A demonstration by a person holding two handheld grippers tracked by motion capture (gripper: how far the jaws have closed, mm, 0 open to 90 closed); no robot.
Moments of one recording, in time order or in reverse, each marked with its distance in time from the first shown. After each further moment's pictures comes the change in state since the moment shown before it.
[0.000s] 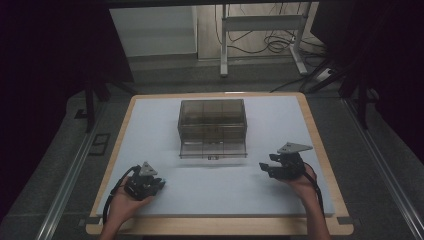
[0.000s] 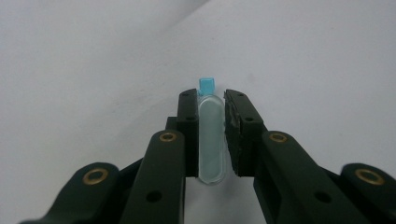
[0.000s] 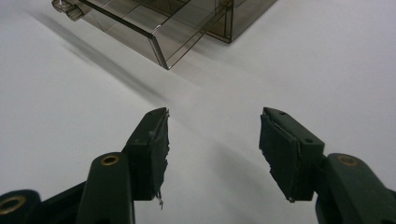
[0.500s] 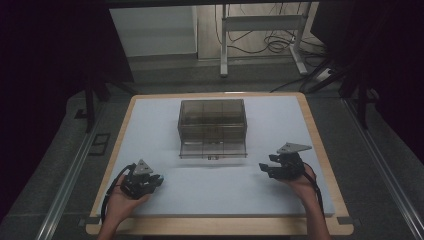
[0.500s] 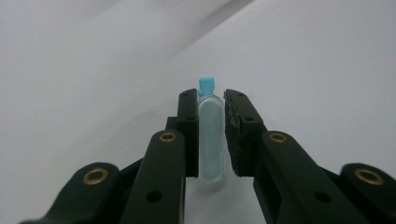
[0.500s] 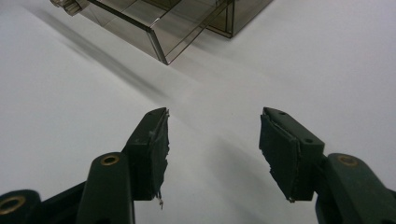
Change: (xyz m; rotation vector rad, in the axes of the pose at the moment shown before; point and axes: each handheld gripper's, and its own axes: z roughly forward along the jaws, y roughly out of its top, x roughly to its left) left arm 0.004 0.001 -0.013 -0.075 0.002 -0.012; right arm -0.001 -0.001 0.003 0.014 0.007 0.001
